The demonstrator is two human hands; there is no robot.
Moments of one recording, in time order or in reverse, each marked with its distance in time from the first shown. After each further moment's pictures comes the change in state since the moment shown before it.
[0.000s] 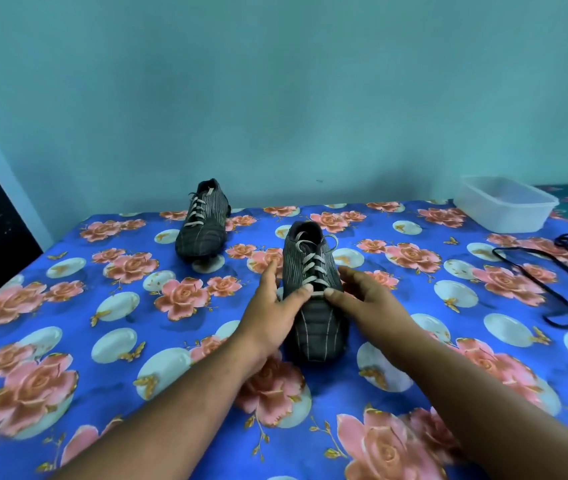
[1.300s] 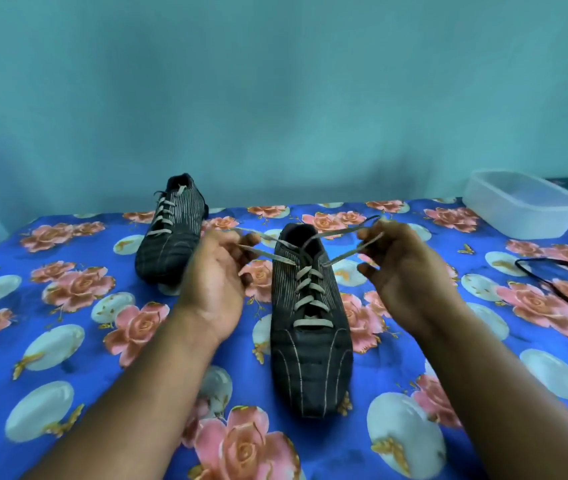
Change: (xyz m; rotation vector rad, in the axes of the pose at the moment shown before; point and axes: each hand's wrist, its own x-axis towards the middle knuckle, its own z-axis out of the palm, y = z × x) left_hand 0.083 0.043 -0.033 -0.670 0.067 -0.073; right_hand 0.084 -0.036 -0.034 0.661 0.168 -0.031
